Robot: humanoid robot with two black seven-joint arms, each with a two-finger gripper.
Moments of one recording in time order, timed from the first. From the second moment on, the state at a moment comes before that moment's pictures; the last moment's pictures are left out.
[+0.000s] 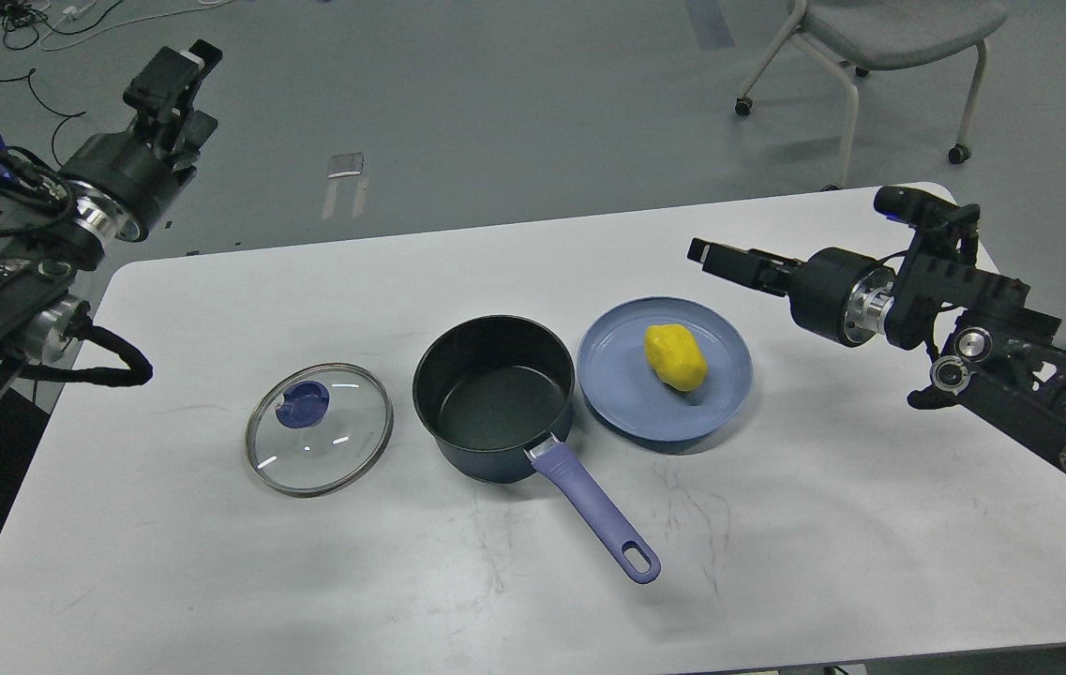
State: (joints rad) left arm -1.10 0.66 -0.22 -0.83 0.43 -0.09 -0.49; right arm 0.63 -0.49 0.63 1.24 -1.65 0.19 0.00
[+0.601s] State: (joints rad) left arm -1.05 0.70 -0.24 -0.83 0.43 -0.11 -0.49; right arm 0.68 -0.33 0.52 1.09 -1.84 0.19 -0.01
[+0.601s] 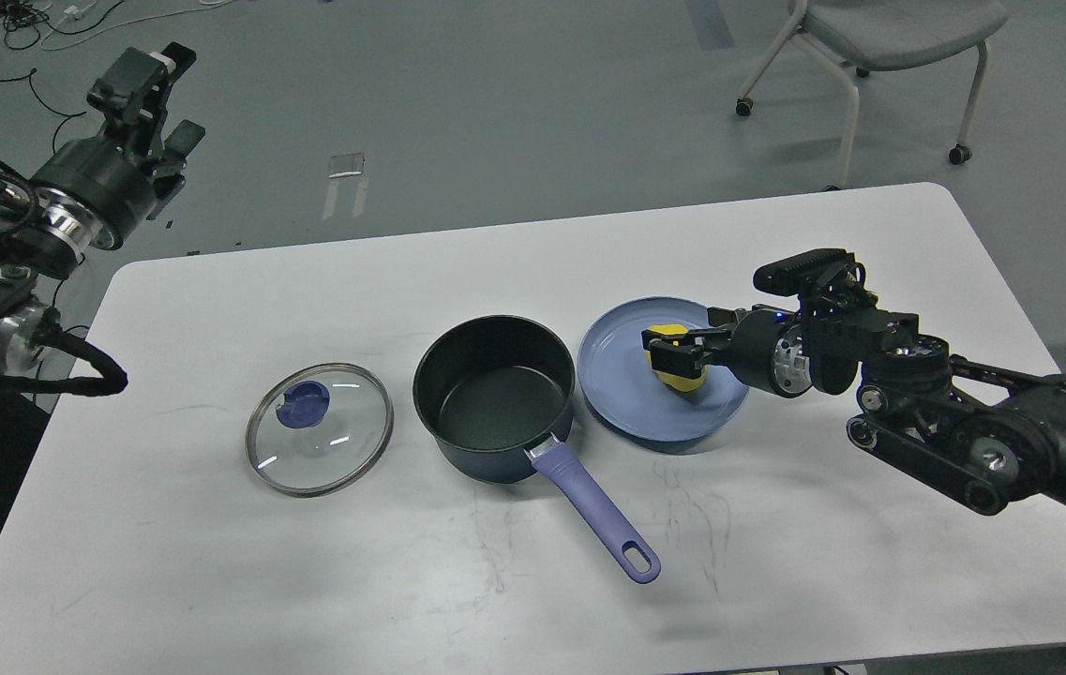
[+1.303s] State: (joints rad) left arm -1.03 0.71 -0.24 -0.83 0.43 -0.11 -0.49; right arm 0.69 -0.27 0.50 0.99 -1.84 0.20 -0.03
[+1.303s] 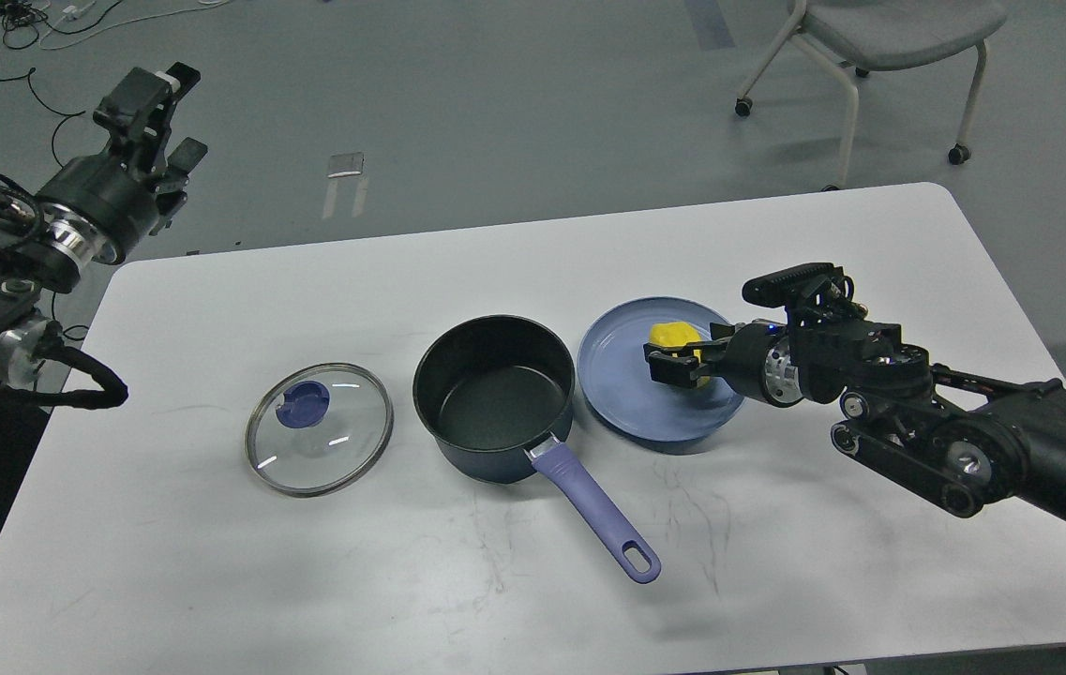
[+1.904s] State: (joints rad) left arm -1.01 0.71 -0.23 -0.83 0.43 -0.11 -0.49; right arm 0.70 -0.26 0.43 0.97 -1.84 0.12 -0.03
